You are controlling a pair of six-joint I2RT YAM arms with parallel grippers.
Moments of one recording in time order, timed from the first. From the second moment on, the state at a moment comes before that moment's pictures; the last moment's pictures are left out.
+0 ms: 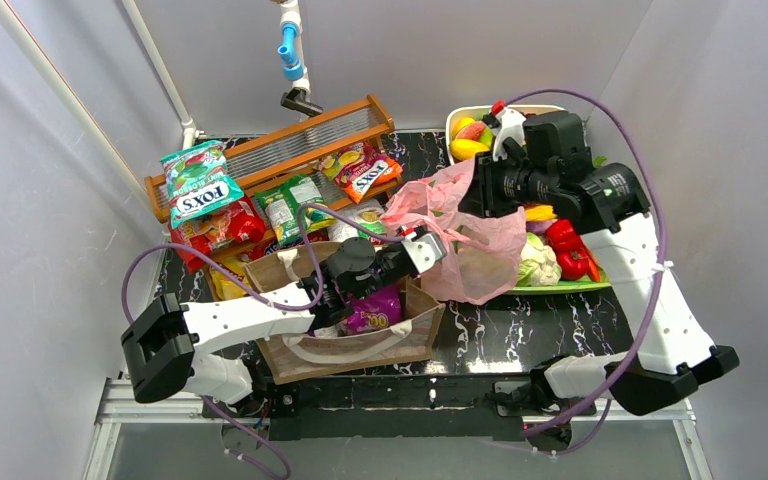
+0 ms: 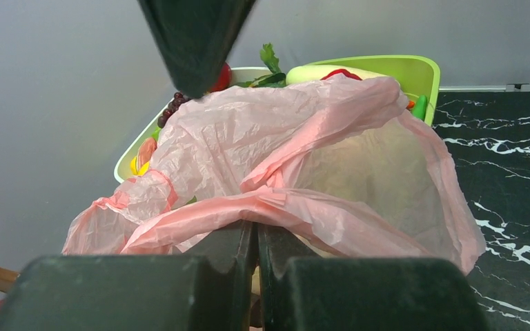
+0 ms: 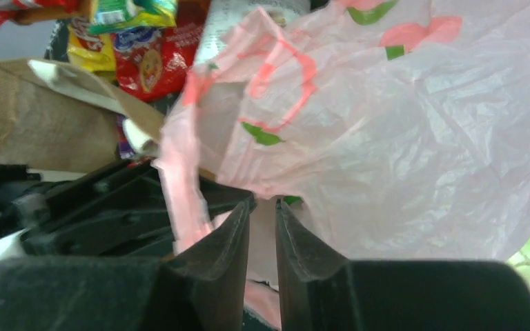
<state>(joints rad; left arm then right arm) -1.09 1.34 0.85 0.56 -0.04 0.40 0.53 1.30 1.80 -1.16 -0.26 0.22</state>
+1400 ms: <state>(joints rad) -1.09 1.24 0.90 0.41 -0.05 0.29 0.41 1.04 1.06 -0.51 -1.05 0.40</state>
